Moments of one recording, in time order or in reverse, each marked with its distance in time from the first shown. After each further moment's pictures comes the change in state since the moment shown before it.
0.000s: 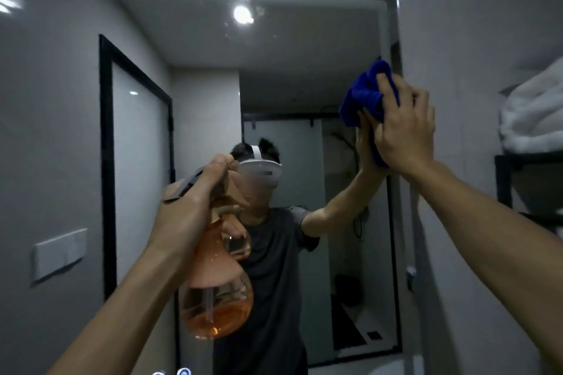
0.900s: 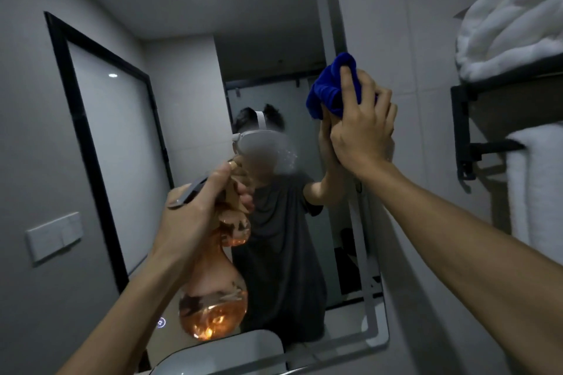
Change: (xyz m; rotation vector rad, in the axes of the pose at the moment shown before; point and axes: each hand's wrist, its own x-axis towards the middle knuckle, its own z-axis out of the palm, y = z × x) left_hand -0.051 -0.039 0.066 0.131 -0.051 -0.069; right_hand -0.085 0.009 -0.005 0.084 -0.023 0.208
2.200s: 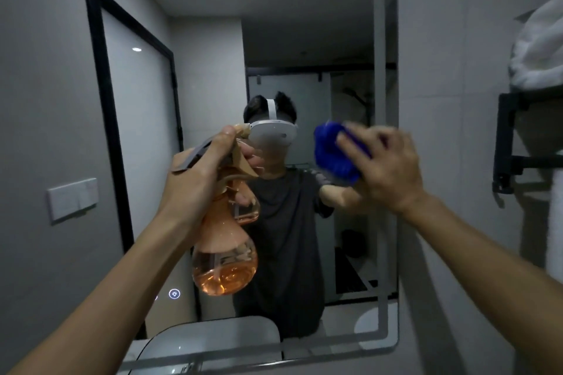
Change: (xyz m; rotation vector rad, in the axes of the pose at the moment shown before) left_hand 0.013 0.001 -0.031 -0.002 0.075 0.100; right_hand -0.050 0.028 0.016 -0.021 0.102 -0.786
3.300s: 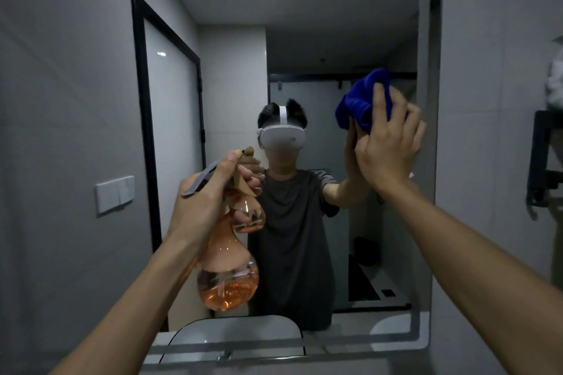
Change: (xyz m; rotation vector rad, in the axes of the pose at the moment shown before) left_hand -0.015 -0.004 -0.072 -0.002 0.093 -0.028; right_hand 0.094 -0.065 -0.004 0.023 -0.147 0.727
